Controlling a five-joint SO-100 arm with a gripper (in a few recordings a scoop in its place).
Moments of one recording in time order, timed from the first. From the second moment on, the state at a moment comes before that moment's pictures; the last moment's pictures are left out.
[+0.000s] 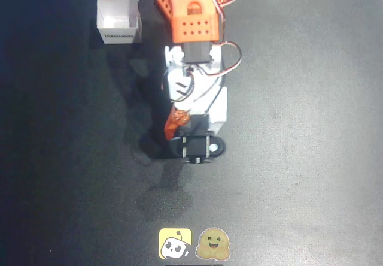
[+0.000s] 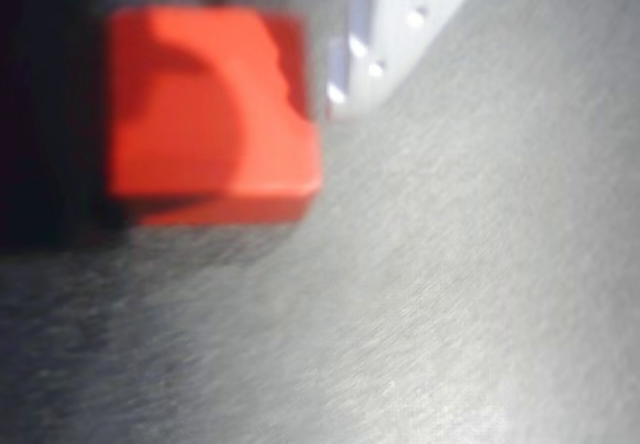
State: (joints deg) arm -3.8 103.4 127.5 40.0 98.1
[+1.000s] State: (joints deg) arm -5.3 95.4 127.2 32.0 98.3
